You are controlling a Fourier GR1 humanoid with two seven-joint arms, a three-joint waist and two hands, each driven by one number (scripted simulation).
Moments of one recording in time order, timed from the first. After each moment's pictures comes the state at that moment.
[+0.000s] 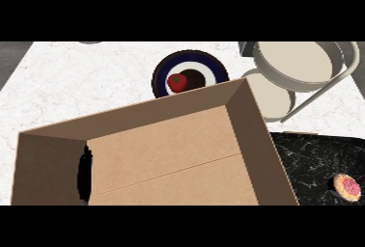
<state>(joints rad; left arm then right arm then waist) 0.01 0.38 -0.44 -1.40 0.34 0.58 -0.06 0.49 -0.83 -0.05 -2.22 0.41 -0.20 1.14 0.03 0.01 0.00</state>
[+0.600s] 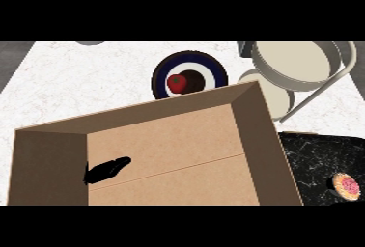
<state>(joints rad) -0.04 0.41 -0.45 -1.34 0.34 0.58 -0.04 0.26 -0.72 0.10 -2.06 0.47 -0.10 1.19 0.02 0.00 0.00</state>
